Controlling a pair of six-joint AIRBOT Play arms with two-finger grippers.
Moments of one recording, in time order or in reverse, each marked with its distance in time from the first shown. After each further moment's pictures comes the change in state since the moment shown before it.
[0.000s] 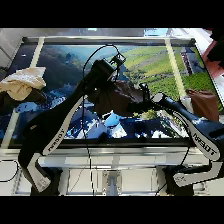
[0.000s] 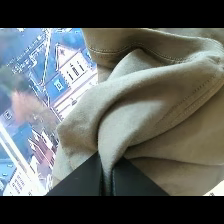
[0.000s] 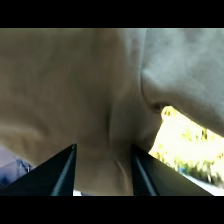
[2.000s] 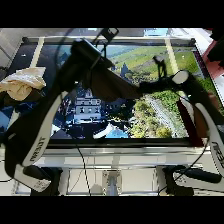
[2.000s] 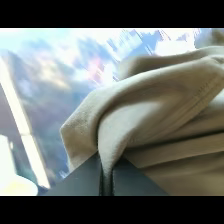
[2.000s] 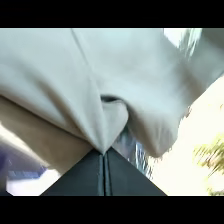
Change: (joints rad) left arm 0.026 0.195 0.074 0.169 0.063 0.057; right arm -0.122 0.212 0.293 -0.149 0.249 0.027
